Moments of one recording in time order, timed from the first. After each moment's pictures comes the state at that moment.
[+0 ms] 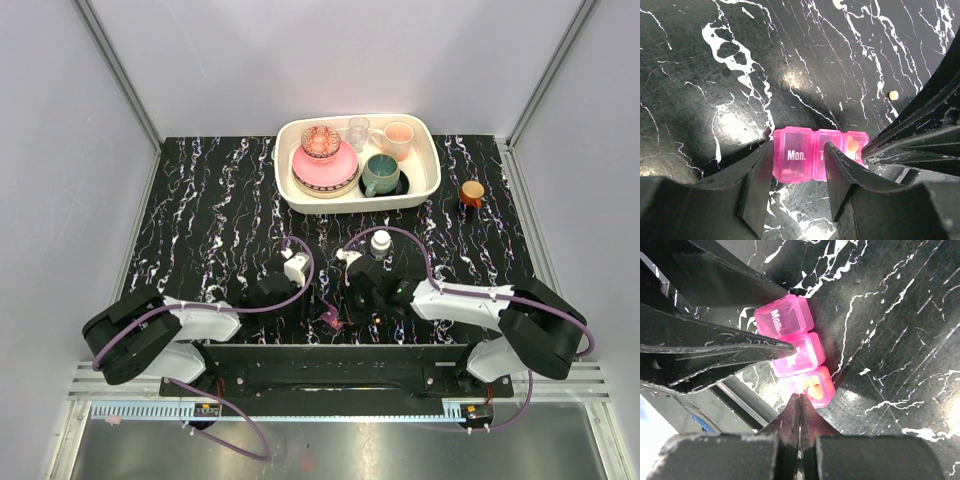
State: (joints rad) left arm -0.88 1.36 0.29 0.53 0.09 -0.55; right arm 0.96 1.42 0.67 -0.12 -0.15 0.60
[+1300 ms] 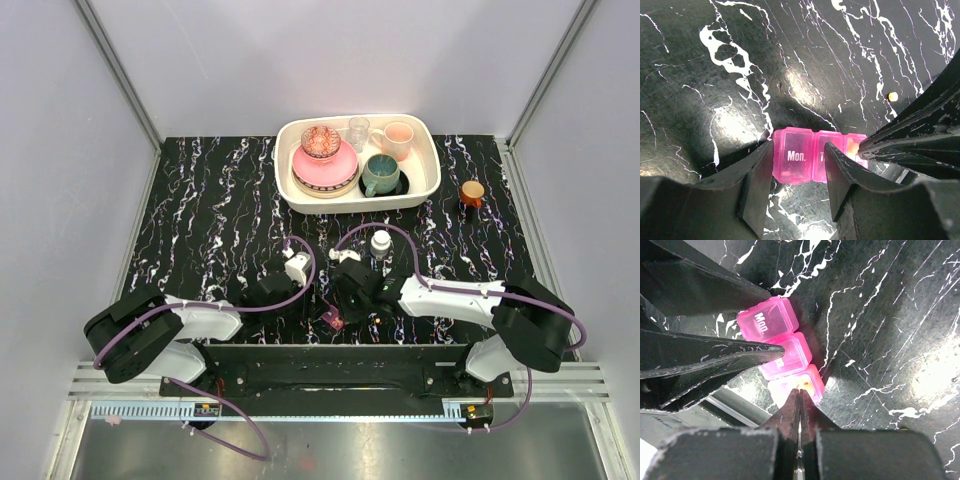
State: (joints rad) left arm -0.89 1.38 0.30 0.52 0.09 -0.55; right arm 1.03 1.49 0.80 -0.30 0.04 0.64
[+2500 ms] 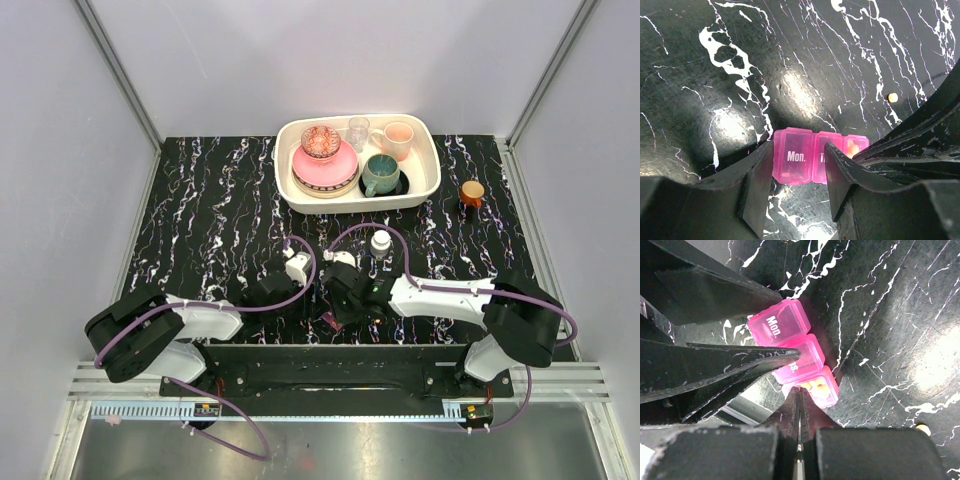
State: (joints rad) left arm -0.89 1.38 0.30 0.53 0.09 -0.55; right arm 1.09 1.54 0.86 -0.35 0.10 0.72
